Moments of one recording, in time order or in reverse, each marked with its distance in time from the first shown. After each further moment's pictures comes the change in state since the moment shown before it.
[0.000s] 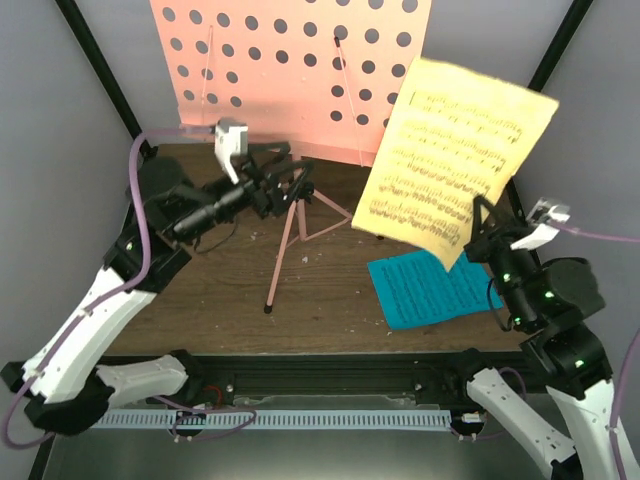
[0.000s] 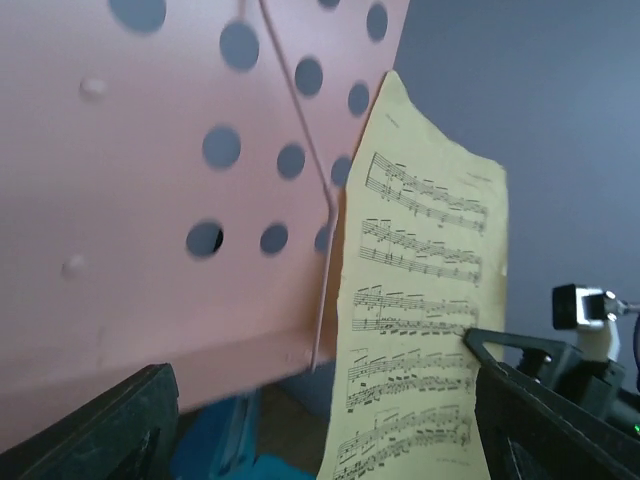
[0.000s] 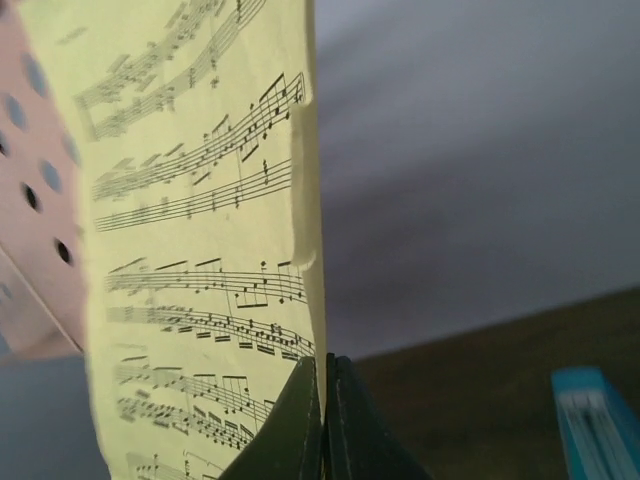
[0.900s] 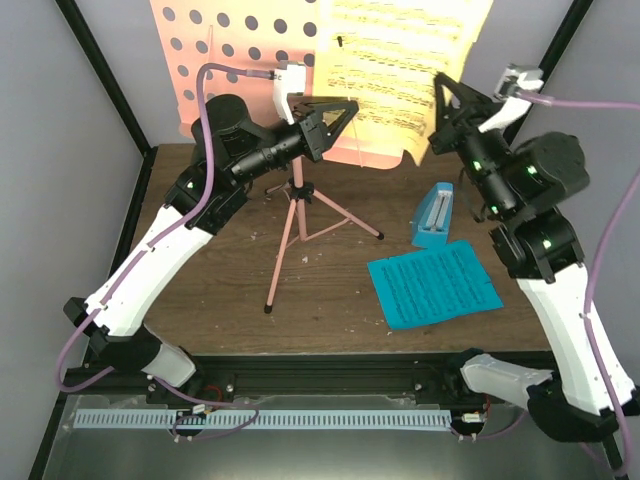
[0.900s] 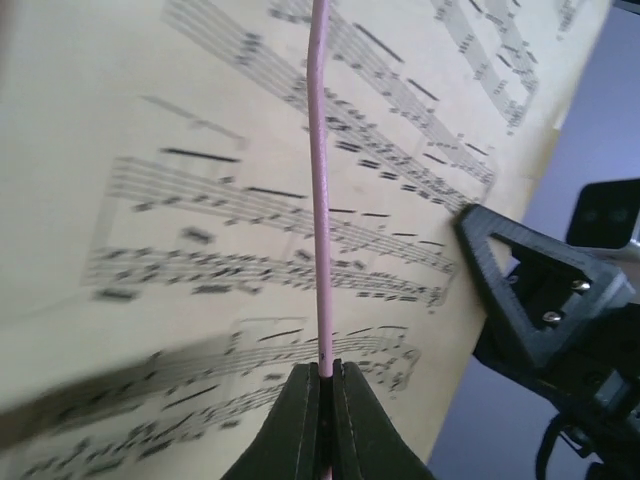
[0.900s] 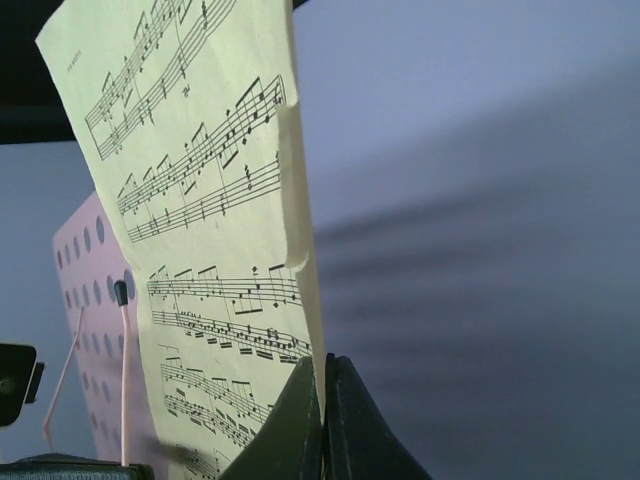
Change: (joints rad) left arm -0.004 0.347 0.335 0.028 0.068 -0.162; right arm 0.000 0.610 0.521 0.247 -0.240 -0.103
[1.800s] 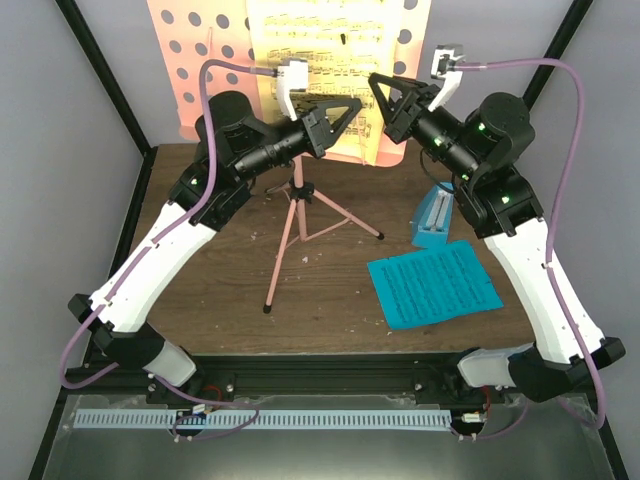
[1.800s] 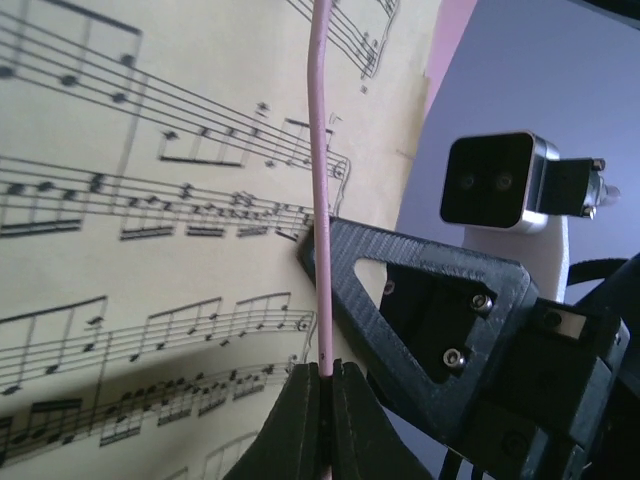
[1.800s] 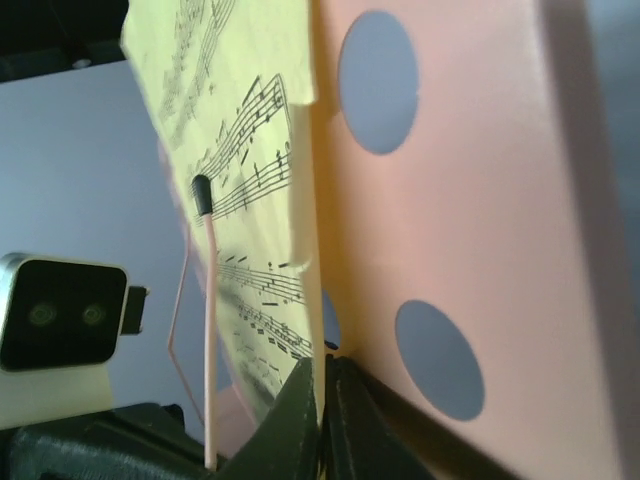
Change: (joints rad) left arm 0.006 0.027 0.027 0.007 0.014 -0.051; right arm 0.000 0.183 0.098 0.013 -0.320 0.126
